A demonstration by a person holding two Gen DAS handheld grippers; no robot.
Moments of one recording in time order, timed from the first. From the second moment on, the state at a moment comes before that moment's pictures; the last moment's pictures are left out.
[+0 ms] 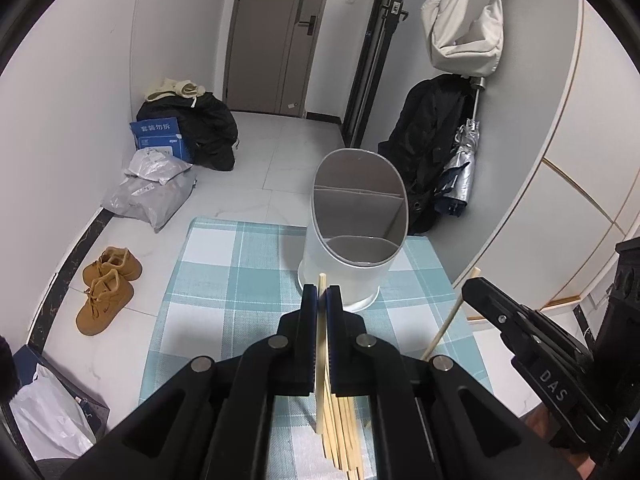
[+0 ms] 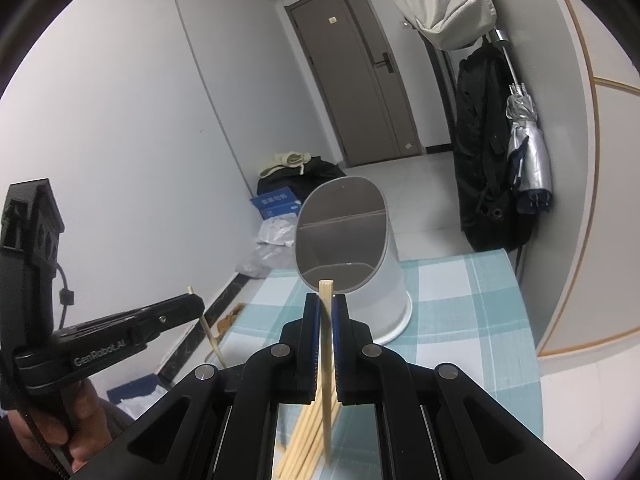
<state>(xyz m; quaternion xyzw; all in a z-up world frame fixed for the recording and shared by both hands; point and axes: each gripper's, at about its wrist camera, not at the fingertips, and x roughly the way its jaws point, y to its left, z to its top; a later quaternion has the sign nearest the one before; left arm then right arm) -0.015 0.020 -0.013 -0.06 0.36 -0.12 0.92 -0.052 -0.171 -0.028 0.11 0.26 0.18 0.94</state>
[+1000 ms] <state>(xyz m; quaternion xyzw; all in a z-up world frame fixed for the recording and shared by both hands) 0.071 0.011 0.107 -0.11 0.32 -0.18 0.93 0.025 -0.177 0.113 0.09 0.18 0.20 0.96</state>
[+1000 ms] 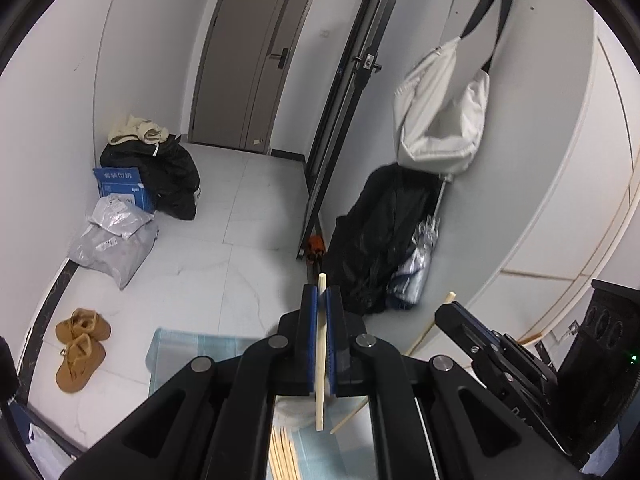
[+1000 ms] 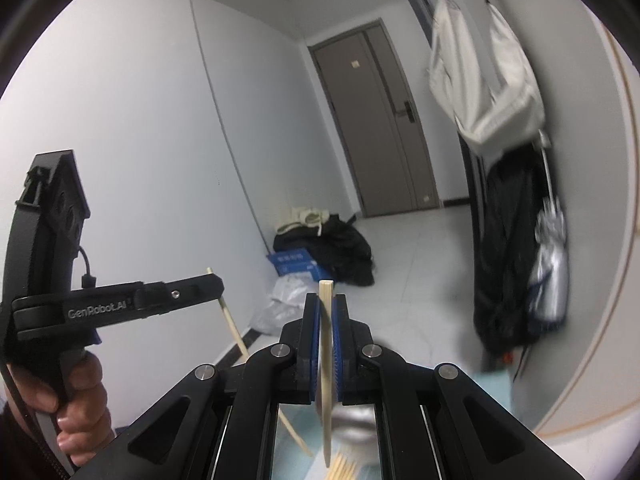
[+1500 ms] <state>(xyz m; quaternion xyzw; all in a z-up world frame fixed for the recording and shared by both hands) 0.146 0.005 0.100 -0.10 0.31 -0.17 0.93 0.123 -0.166 0.113 0.05 0.16 0.19 0.97</state>
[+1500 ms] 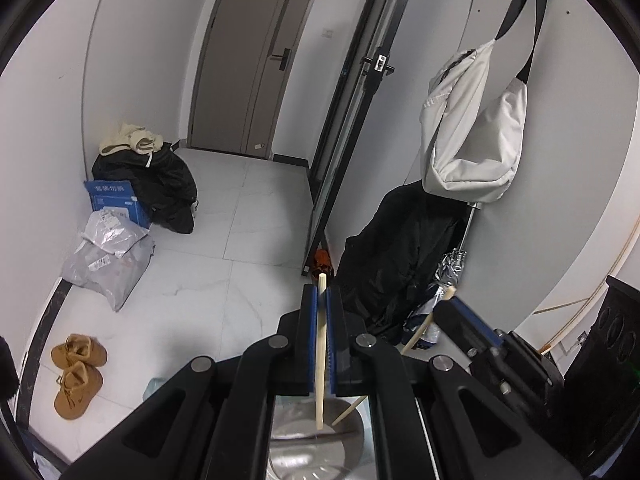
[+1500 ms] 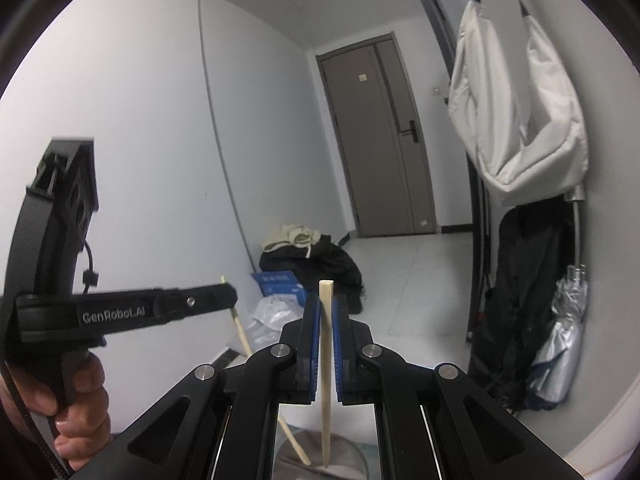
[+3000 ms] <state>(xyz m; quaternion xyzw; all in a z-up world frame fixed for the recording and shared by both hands) 0.093 0.022 0.060 -0.09 0.34 -0.08 0.93 0.061 -0.194 0.055 0.08 0.25 0.18 0.95</state>
